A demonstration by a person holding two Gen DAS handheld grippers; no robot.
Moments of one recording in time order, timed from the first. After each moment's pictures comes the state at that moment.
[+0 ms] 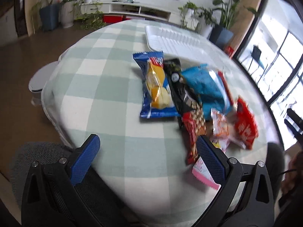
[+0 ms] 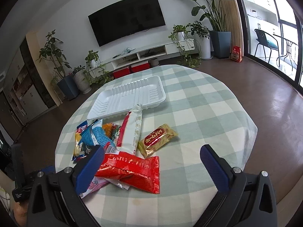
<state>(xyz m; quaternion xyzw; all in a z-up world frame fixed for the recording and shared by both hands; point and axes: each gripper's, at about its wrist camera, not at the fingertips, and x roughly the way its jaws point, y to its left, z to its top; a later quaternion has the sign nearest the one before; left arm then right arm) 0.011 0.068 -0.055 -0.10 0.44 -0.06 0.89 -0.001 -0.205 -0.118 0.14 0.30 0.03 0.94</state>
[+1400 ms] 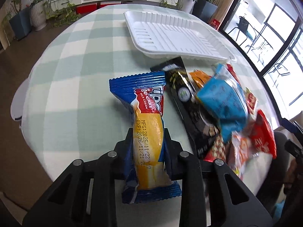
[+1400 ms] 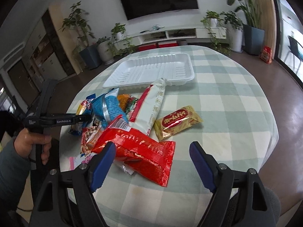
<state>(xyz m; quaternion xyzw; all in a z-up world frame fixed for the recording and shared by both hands) 0.121 0.077 -0.081 -0.03 0.51 -0.15 0.85 0.022 -0.179 -0.130 0.05 0.37 0.15 0.91</state>
